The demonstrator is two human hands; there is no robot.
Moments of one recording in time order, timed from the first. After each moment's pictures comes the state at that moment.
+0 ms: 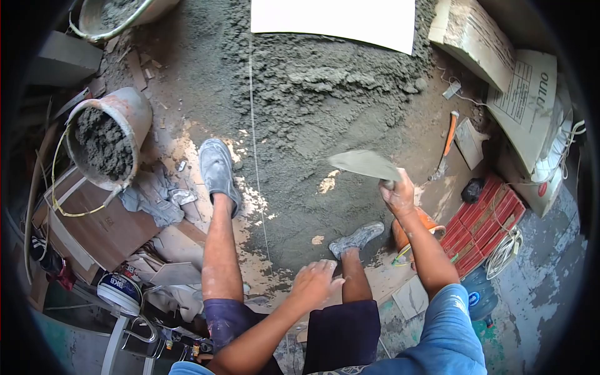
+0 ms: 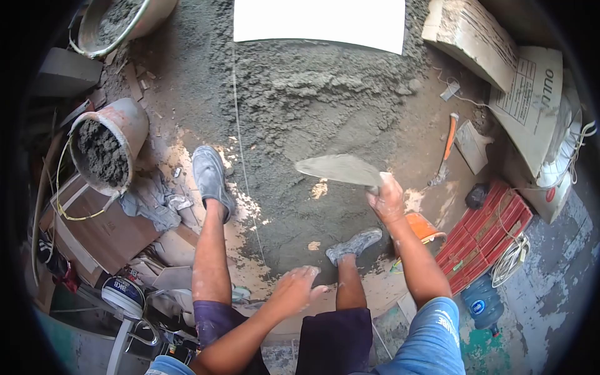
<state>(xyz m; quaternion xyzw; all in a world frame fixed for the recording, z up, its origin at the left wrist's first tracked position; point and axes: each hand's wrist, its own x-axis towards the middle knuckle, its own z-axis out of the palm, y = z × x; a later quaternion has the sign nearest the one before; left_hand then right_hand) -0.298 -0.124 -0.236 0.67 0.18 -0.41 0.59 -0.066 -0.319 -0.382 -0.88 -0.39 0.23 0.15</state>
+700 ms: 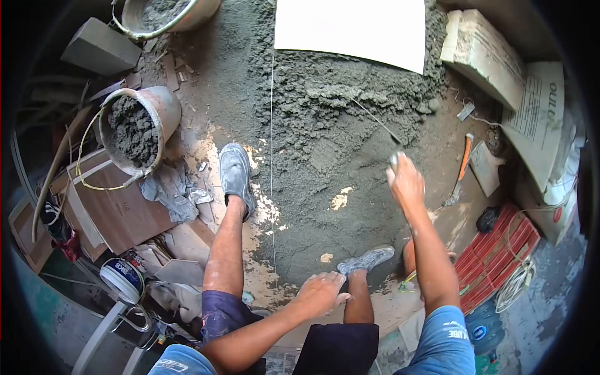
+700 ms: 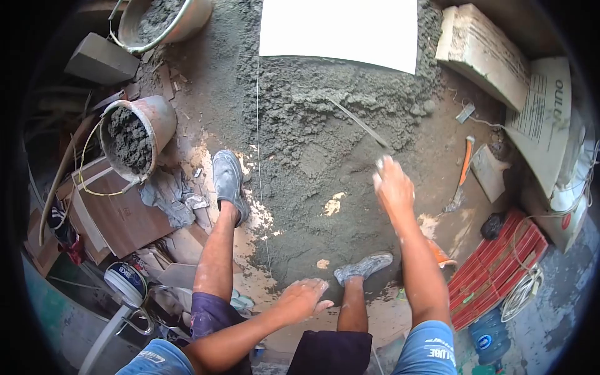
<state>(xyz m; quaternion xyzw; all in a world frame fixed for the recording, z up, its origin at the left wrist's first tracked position) -0.299 -0.153 -0.233 0.72 0.12 -0.41 0.55 -0.025 -0.251 -0.373 -0.92 -0.29 0.27 0.01</state>
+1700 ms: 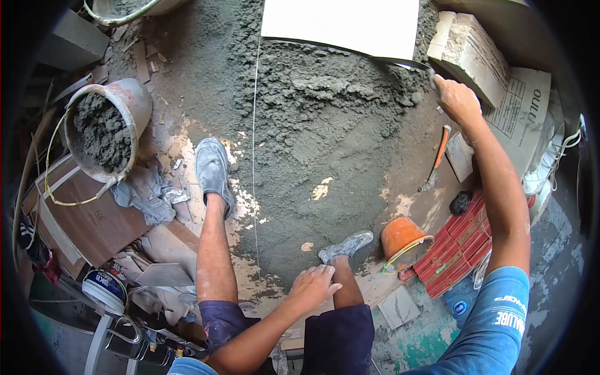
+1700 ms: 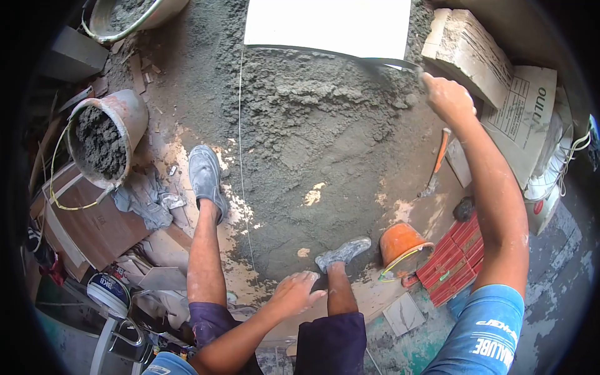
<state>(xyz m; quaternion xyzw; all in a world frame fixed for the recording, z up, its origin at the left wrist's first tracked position) -0.302 -0.139 -0.239 0.67 0.17 -0.41 0.59 0.195 -0.161 -0.324 -0.81 -0.44 0.22 -0.31</state>
